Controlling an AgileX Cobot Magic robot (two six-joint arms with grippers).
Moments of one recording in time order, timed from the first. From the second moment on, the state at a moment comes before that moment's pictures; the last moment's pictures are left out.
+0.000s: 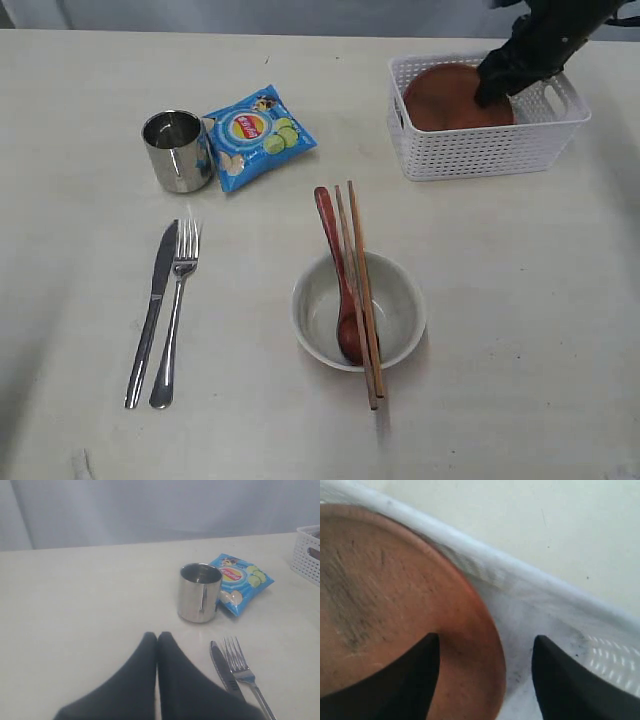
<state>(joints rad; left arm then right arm) -0.20 0.00 0.00 -0.02 0.33 0.00 0.00 2.36 -1.95 0.32 1.00 -0.74</state>
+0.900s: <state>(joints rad) -0.20 0.00 0.00 -0.02 0.33 0.00 0.03 2.32 -2.02 0.08 1.07 -0.55</state>
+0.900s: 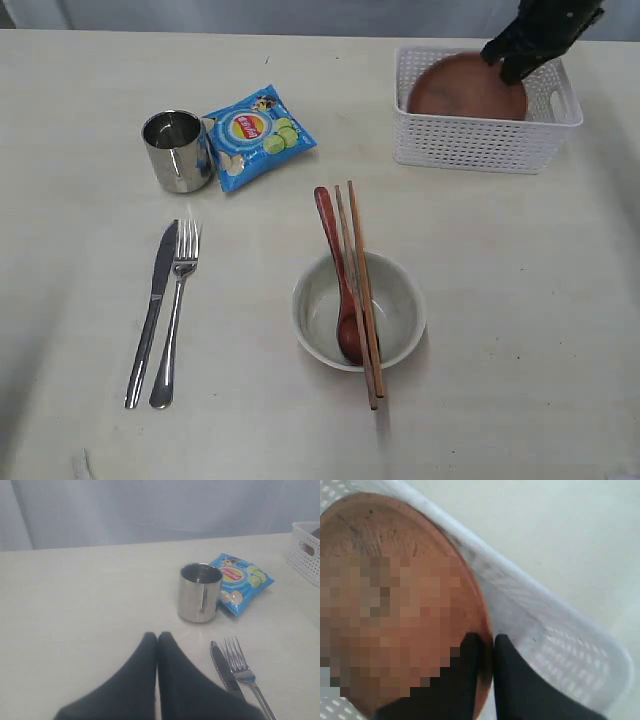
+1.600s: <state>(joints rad) -0.20 0.00 0.00 -0.02 0.33 0.00 -0.20 2.12 -1.85 -0.23 1.09 -0.16</state>
